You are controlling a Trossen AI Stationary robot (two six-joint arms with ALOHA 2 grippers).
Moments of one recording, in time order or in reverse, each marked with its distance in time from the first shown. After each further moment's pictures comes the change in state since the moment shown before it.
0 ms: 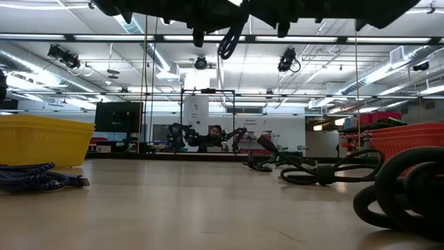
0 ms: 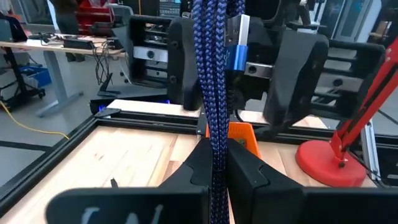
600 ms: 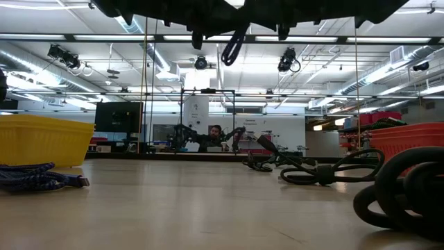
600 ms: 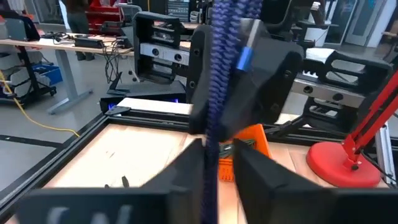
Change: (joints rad) left arm 0.005 -0.001 0.000 -0.009 -0.016 0.000; right arm -0.028 -0.022 0.037 -0.157 0.063 -0.042
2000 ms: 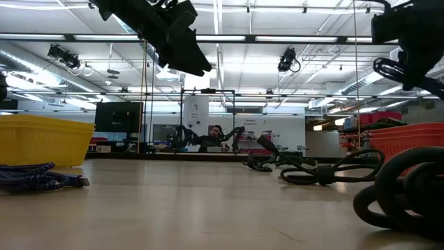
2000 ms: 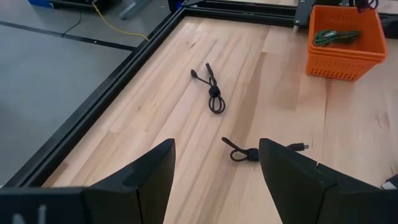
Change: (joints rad) left arm 0.082 -0.121 0.000 -0.569 -0.193 -0.026; right arm 0.127 -0.515 0.064 -1.802 -0.065 0.817
